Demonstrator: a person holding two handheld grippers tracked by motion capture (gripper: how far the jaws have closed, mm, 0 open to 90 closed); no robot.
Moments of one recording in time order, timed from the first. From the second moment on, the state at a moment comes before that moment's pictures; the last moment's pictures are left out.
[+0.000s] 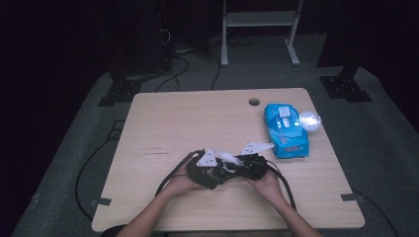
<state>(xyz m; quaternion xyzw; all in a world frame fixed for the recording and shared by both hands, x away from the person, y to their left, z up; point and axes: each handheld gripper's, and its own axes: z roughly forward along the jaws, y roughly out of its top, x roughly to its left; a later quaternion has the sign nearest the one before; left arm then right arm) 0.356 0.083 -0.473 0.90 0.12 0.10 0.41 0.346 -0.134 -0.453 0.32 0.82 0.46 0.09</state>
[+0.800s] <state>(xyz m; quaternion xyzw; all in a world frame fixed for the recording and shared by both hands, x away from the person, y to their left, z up) 0.358 0.085 -0.473 0.90 0.11 0.10 0.41 0.363 -0.167 -0.458 0.37 0.81 0.43 0.13</state>
